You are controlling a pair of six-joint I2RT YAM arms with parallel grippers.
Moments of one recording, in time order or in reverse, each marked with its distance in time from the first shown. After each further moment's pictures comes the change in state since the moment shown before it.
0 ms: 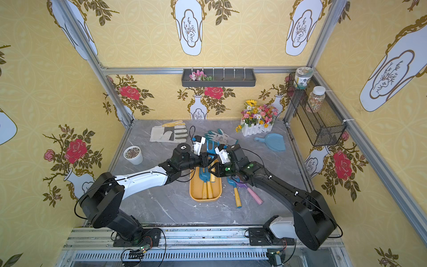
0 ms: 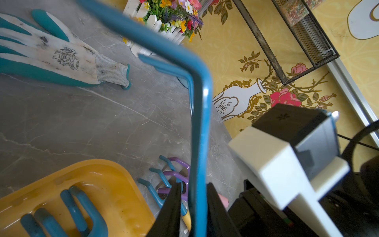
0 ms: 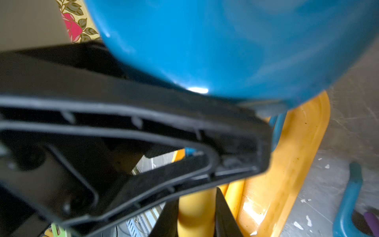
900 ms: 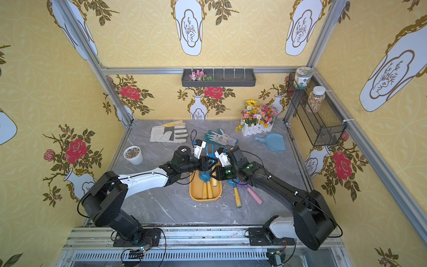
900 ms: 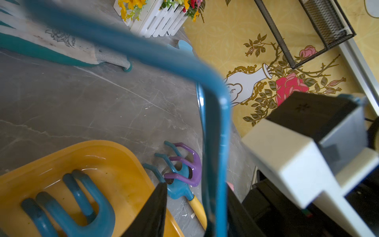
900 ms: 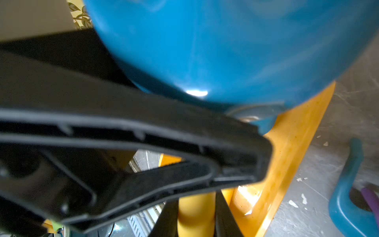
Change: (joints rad) left arm 0.002 0.019 -0.047 0.007 0.050 0.025; right arm 0.003 0.005 0.002 -0.081 -0.005 -0.032
